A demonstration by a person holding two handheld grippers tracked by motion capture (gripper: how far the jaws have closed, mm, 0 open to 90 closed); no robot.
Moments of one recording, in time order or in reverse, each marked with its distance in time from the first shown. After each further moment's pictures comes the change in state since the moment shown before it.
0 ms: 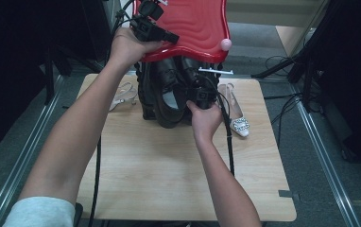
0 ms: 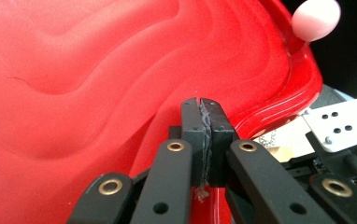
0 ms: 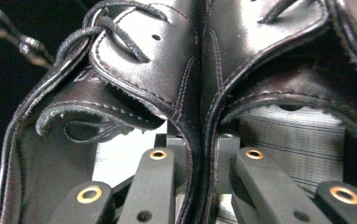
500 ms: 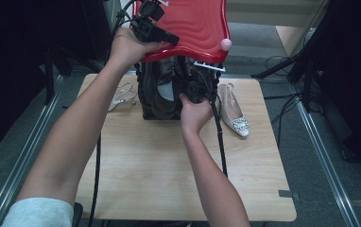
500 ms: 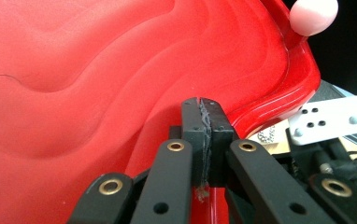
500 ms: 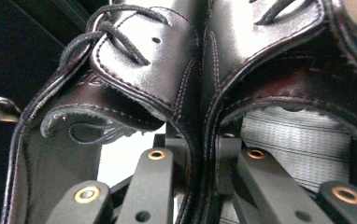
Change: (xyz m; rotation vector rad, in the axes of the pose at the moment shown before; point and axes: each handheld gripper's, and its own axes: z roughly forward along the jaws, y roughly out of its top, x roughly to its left) left arm -0.001 0.000 0.001 0.005 -0.010 0.003; right arm 0.017 0.009 0.022 -0.085 -0.128 0.078
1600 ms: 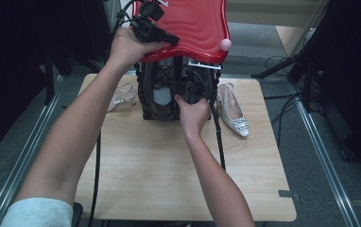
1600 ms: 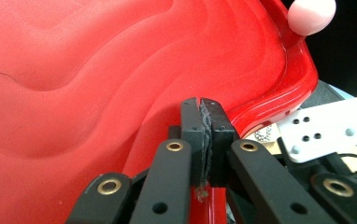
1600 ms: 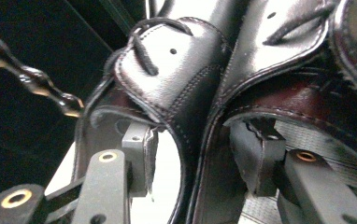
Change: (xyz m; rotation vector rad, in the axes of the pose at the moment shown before) left arm 0.001 0.000 0.000 0.006 -0.014 -0.004; right arm 0.004 -0.001 0.002 0.048 0.128 -0.088
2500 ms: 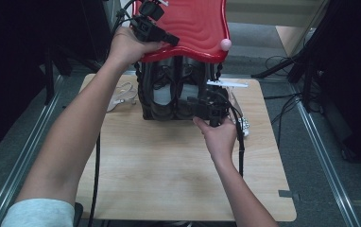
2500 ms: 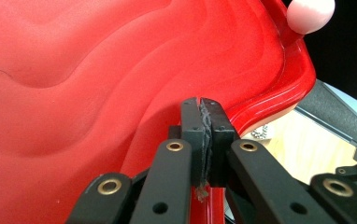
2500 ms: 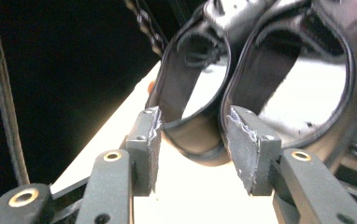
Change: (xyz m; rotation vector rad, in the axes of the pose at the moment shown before) left arm 0.001 0.001 0.000 0.015 -0.015 -0.015; right arm -0.011 -0.036 -0.092 0.020 0.214 -0.140
